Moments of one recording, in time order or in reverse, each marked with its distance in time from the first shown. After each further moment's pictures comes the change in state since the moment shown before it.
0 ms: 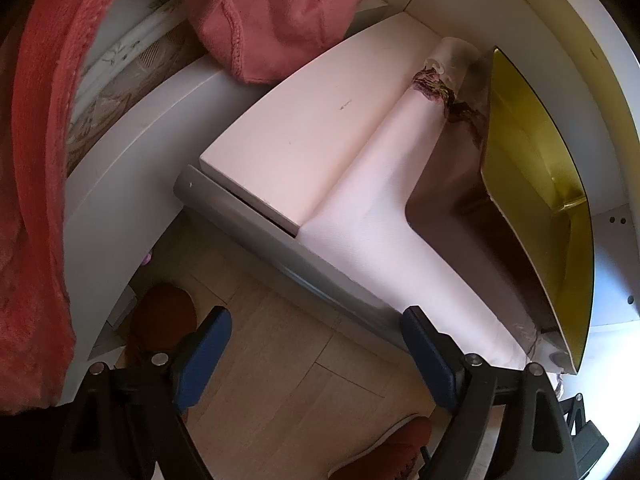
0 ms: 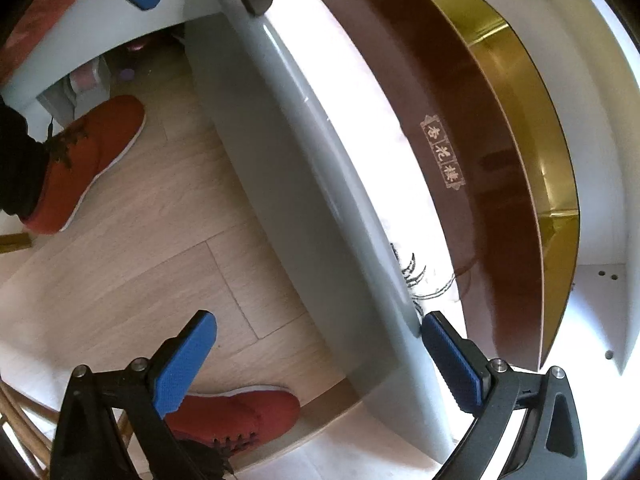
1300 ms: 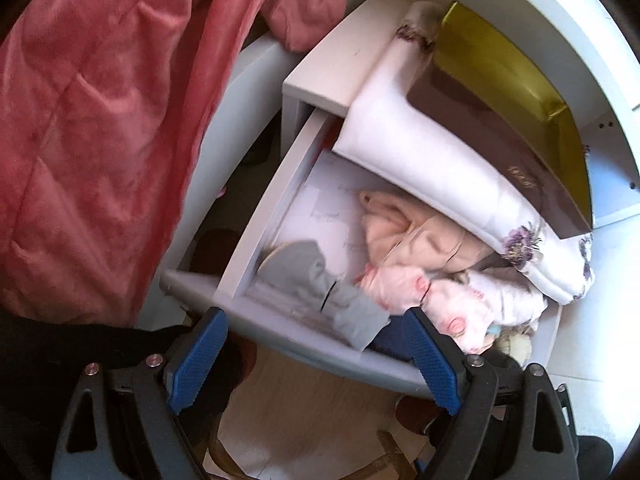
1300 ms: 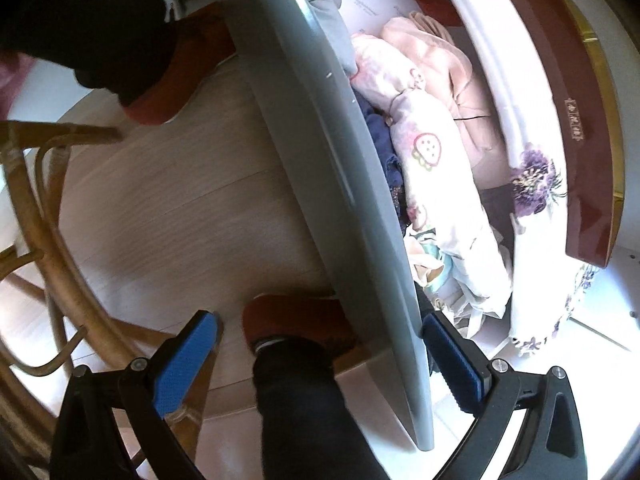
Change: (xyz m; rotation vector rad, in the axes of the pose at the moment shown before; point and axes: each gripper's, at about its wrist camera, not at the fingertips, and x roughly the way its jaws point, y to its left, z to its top) left arm -0.077 -0.008 -0.056 0.170 0.049 0.131; right arm -0.030 0.066 -0.006 -0.114 0.238 0.180
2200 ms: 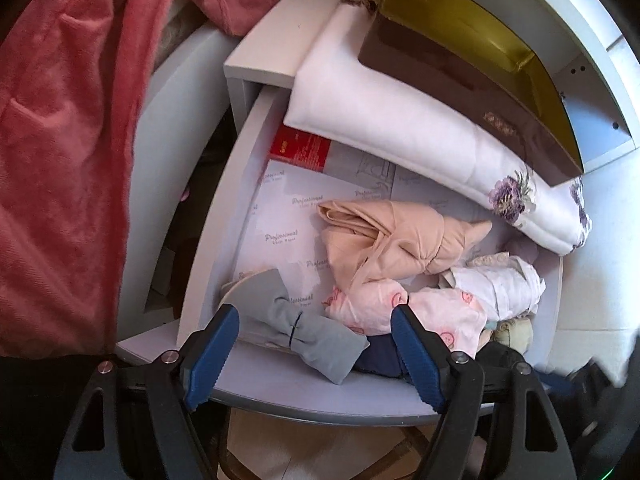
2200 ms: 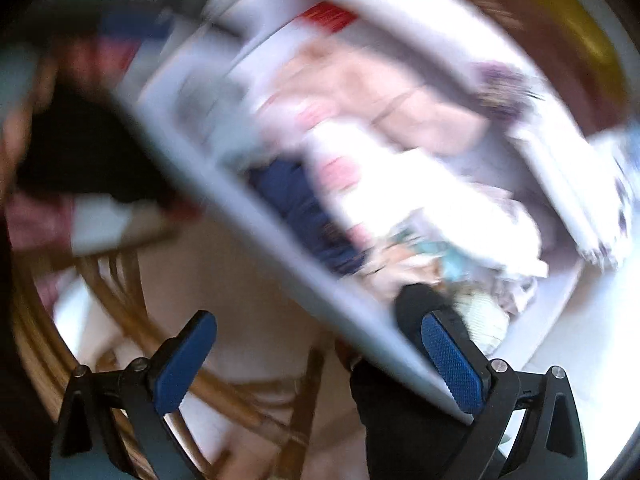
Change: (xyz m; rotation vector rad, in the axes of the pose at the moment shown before) left arm 0.024 -0.046 0.038 0.167 0.053 -0.037; right arm -0.049 -0.153 -0.011 0.547 -0.232 0.351
